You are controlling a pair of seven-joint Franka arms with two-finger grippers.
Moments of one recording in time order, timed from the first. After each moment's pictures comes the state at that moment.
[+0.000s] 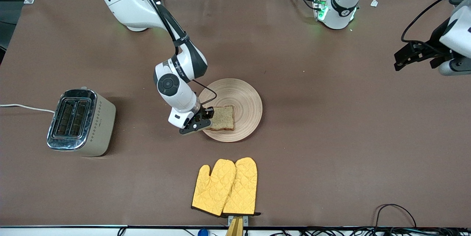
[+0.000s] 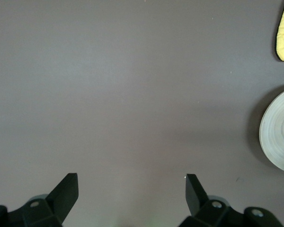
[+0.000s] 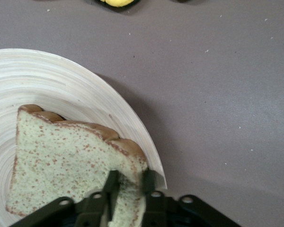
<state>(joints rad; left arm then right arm) 0.02 0.03 -0.14 -1.45 0.03 1.48 -0.14 0.57 0.63 -0.02 -1.75 0.20 2.52 0.12</state>
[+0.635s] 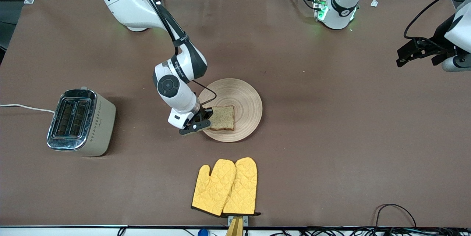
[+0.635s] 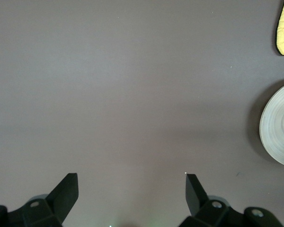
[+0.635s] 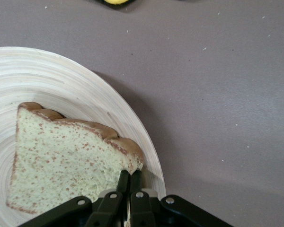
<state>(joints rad) 0.02 0.01 -0.13 -1.48 0.02 1.48 -0.13 0.57 0.62 -0.03 -1.73 0.20 2.46 0.12</state>
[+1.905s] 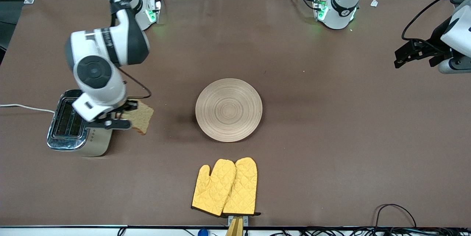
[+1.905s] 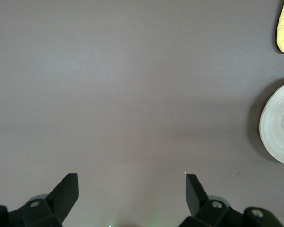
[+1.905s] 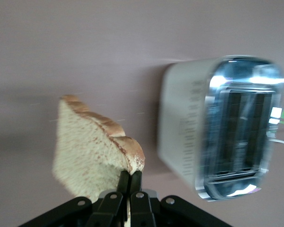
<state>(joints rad) 0.01 0.02 -0.13 -1.48 0.02 1.48 -0.13 0.52 0.33 -0.30 -1.61 -0.25 1.75 0.29</state>
